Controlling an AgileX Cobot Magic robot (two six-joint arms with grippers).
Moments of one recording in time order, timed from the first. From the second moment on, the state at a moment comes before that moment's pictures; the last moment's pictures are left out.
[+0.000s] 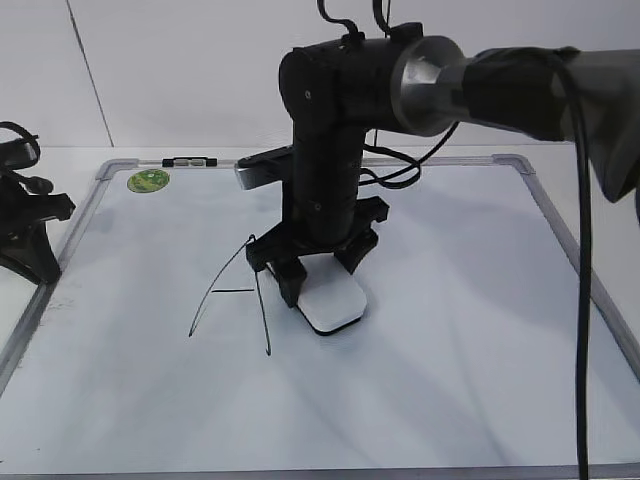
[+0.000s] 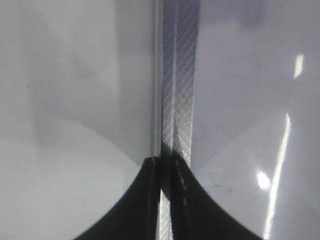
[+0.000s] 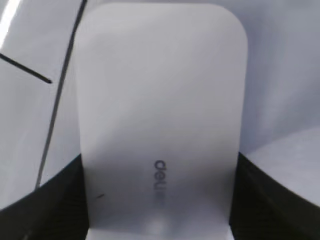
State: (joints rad) left arm 0.04 2.05 -1.39 -0.32 1.00 0.16; right arm 0.61 2.28 -1.93 0.03 1.22 0.04
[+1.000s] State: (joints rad) left arm 0.04 2.05 -1.39 -0.32 1.00 0.16; right arm 0.41 1.97 -1.89 -0.25 1.23 0.24
